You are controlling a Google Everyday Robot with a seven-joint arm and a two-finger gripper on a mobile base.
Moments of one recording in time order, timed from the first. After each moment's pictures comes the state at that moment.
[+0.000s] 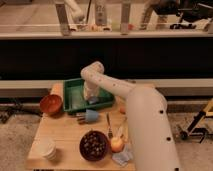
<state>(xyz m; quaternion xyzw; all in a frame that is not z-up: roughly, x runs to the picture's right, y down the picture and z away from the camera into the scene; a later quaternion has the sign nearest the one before) -0.071 0.028 0.964 -0.10 -0.25 -0.80 0.54</state>
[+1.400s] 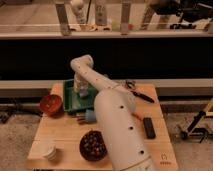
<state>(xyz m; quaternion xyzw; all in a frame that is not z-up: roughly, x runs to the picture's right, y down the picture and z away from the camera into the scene) -0.183 0.009 0.982 -0.05 -0.29 -0.83 0.47</state>
